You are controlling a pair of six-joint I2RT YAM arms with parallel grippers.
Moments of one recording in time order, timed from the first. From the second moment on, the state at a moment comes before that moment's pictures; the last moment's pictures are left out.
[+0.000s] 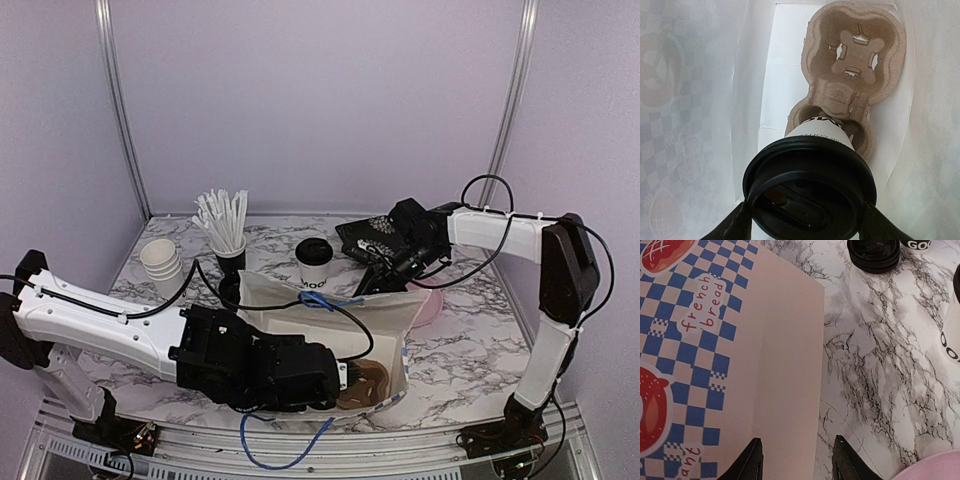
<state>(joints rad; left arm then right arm) -1.56 1.69 1.38 -0.92 -0.63 0.20 0.54 1.83 1.41 -0.88 -0.89 -0.68</state>
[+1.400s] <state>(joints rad) -1.39 1.82 1.64 -1.13 -0.25 -0.03 0.53 1.83 1.38 -0.92 -0.90 -0.74</state>
